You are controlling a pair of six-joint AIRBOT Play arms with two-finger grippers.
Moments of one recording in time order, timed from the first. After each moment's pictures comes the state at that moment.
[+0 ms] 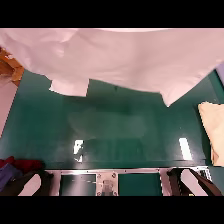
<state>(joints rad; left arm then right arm) 0.33 -0.96 2.09 0.69 -1.20 -1.20 -0.57 -0.91 1.99 -0.86 1.36 1.60</state>
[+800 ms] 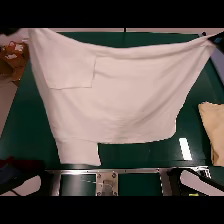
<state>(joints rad) 0.19 -1.25 1.65 0.73 -1.12 -1.19 -0.39 -1.19 1.50 -0.84 1.12 1.46</state>
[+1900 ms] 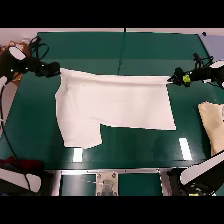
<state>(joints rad) 0.10 -1.68 1.57 1.11 -1.04 -1.35 -0.37 -1.87 1.65 -0.89 1.22 1.34</state>
